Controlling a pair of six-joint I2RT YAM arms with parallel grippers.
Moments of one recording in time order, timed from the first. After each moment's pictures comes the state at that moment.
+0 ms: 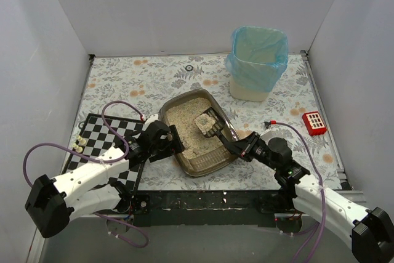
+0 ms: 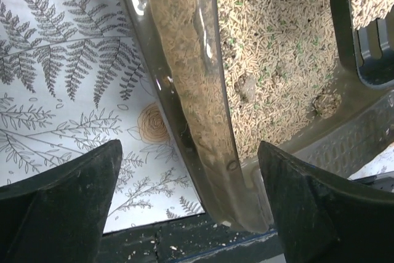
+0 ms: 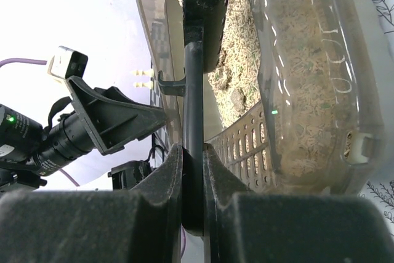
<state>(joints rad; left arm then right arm) -0.79 1.02 0.65 -0.54 -0.17 -1.00 0.64 0.65 0.12 0.28 -0.22 1.26</state>
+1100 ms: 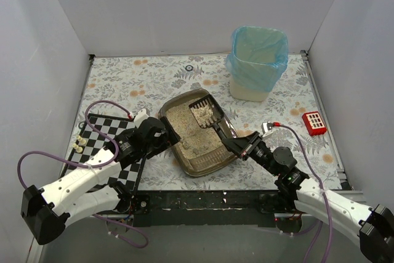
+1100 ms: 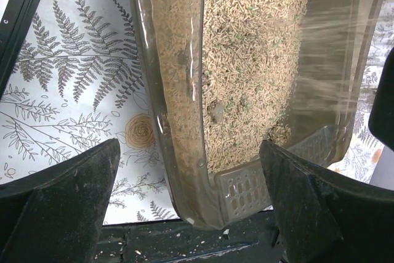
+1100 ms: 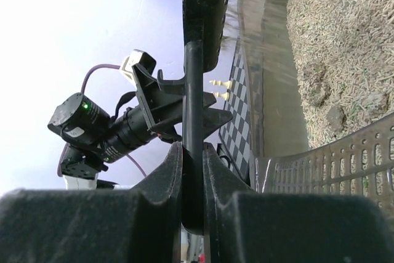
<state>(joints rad) -0.79 0.92 0.73 -0.66 -0.29 -1.15 0.78 0.59 0.05 0.59 -0.09 1.39</state>
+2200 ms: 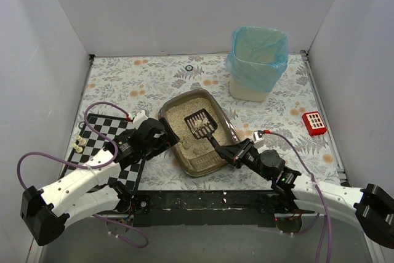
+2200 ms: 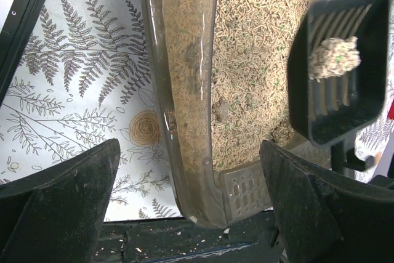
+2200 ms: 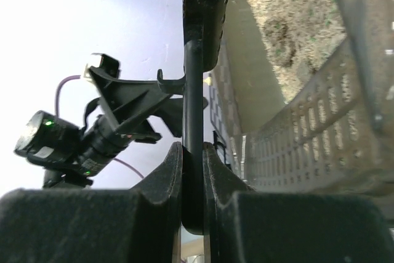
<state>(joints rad) -0.79 0.91 0.73 -0.68 -0.29 -1.18 0.96 0.74 0.04 0.60 0.09 1.57</state>
